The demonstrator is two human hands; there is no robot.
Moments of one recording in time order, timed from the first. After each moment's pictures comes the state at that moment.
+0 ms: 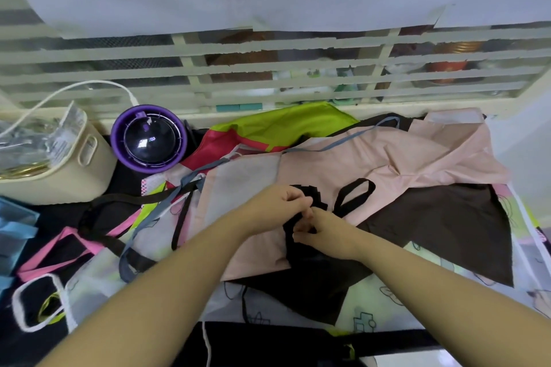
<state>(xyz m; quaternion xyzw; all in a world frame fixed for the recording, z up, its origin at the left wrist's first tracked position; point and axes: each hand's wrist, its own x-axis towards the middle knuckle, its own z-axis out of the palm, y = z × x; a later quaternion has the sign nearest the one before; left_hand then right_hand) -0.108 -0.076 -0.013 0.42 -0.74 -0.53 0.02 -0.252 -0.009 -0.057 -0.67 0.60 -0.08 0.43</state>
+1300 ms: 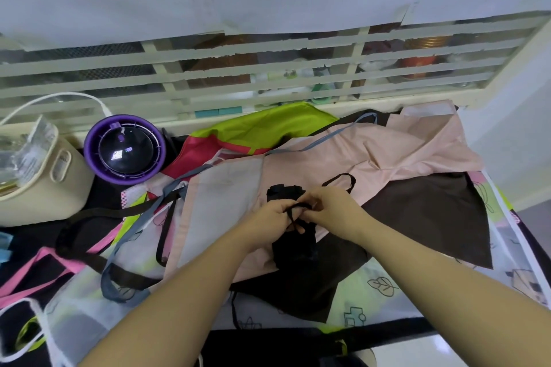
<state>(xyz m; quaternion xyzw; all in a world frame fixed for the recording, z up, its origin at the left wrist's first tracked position) -0.125 -0.063 -0.061 0.42 -0.63 -0.65 0.05 -0.279 -0.011 -0.038 -0.61 0.68 -0.20 0.35</state>
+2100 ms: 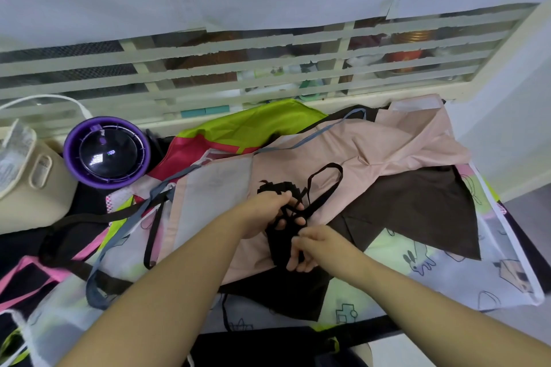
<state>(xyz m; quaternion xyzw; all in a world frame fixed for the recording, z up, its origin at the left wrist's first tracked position) -0.148 -0.078 -0.054 0.49 -0.54 -0.68 -0.01 -0.254 0.042 -0.035 -0.40 0.63 -0.26 0.61</state>
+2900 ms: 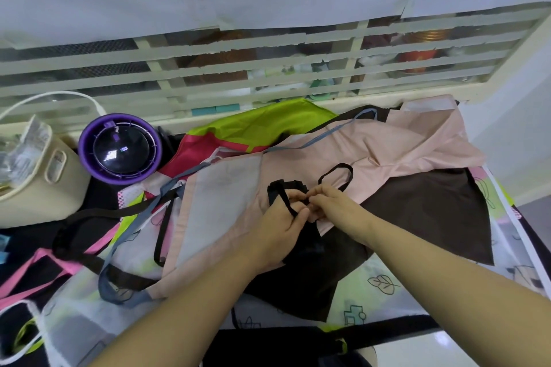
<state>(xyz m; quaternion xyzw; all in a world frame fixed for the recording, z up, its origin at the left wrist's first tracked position) -0.128 -0.038 -0.054 0.38 -0.83 -0.39 0.12 -0.280 -0.014 -0.046 -0.37 0.67 -0.31 0.56</state>
